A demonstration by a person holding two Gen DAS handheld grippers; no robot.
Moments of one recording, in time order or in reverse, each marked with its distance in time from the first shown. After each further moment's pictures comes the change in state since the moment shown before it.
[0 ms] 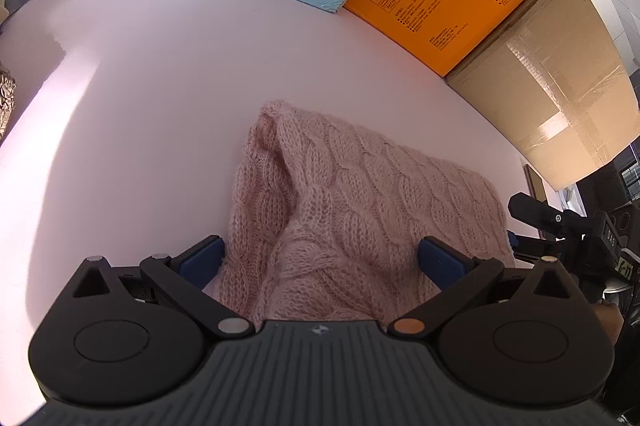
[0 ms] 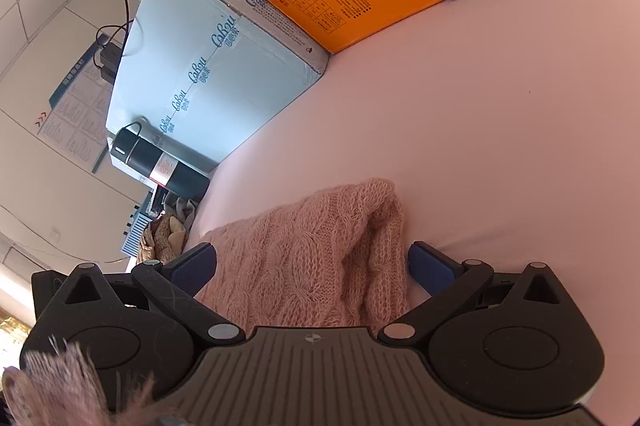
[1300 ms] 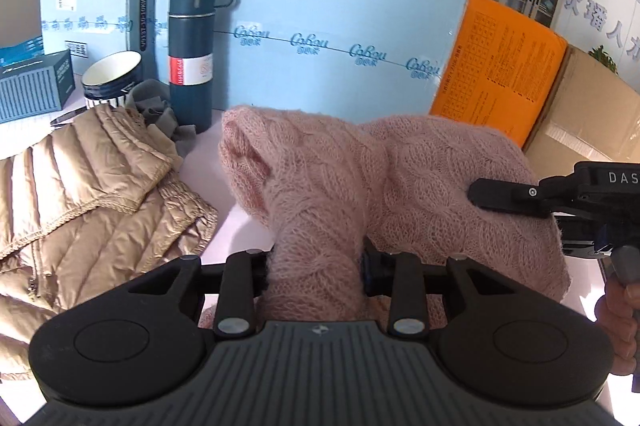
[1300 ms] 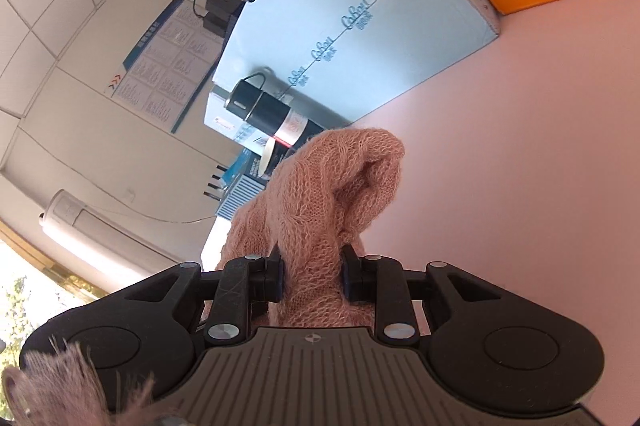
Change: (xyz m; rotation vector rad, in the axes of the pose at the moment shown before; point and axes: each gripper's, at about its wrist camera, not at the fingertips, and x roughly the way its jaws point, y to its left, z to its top) left arm -0.132 0.026 -0.028 0.073 -0.412 0.363; right arm 0.050 0.147 0.003 -0.058 0.144 0.258
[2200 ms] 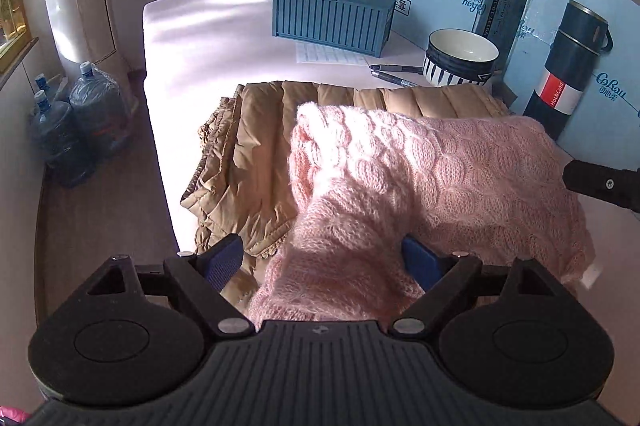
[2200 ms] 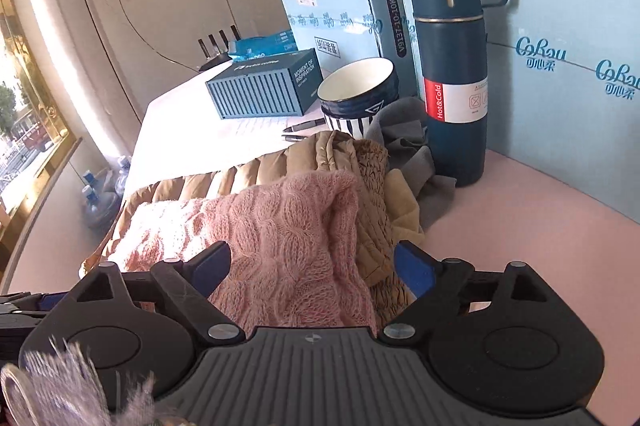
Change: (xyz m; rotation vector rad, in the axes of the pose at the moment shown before) left arm -0.031 0.181 -0.015 -0.408 0.054 0.631; right arm 0.268 0.146 -0.021 -0.698 0.212 -0.196
